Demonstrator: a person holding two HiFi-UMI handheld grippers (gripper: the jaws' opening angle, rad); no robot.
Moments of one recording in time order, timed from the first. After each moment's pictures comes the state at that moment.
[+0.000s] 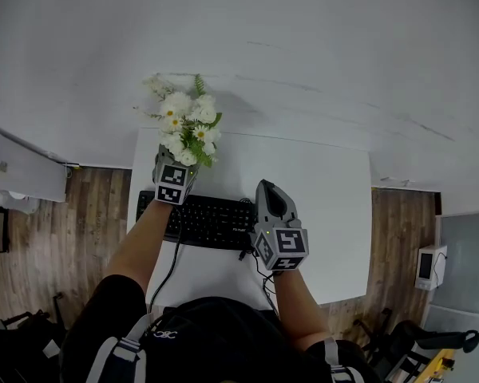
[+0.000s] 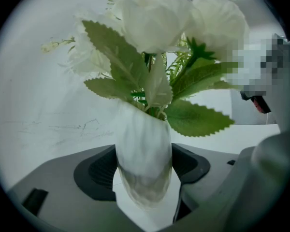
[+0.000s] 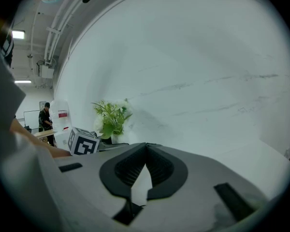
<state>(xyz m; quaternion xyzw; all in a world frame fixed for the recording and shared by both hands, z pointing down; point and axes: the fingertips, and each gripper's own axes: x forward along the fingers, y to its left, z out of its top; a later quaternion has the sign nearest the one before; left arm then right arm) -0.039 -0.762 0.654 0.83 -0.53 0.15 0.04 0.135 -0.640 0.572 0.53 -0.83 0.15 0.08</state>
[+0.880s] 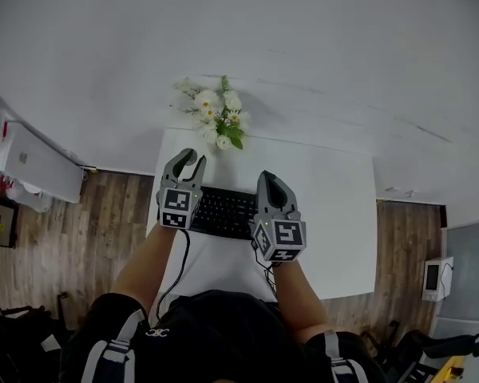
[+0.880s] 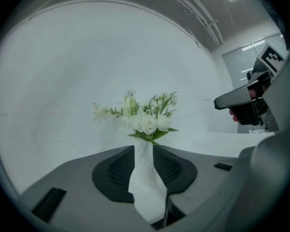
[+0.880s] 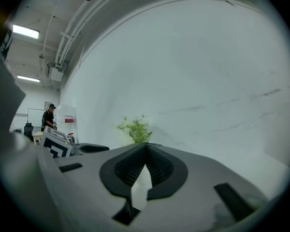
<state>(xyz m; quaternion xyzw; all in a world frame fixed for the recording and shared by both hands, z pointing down) -0.082 -0.625 0.565 0.81 -0.58 0.12 0.02 0.084 -0.580 0.504 0.52 -0.85 0.09 0.03</state>
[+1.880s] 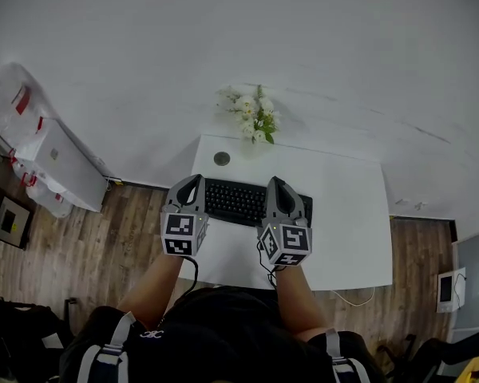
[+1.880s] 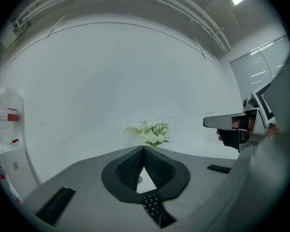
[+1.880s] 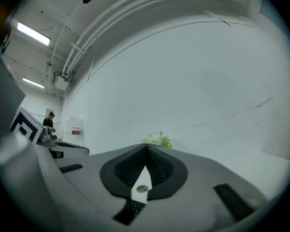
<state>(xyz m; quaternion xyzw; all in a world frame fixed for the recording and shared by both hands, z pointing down) -0.160 -0.416 0.469 0.77 -0.63 0.09 0.03 0.017 -0.432 0.439 0.53 -0.85 0.04 -0.04</state>
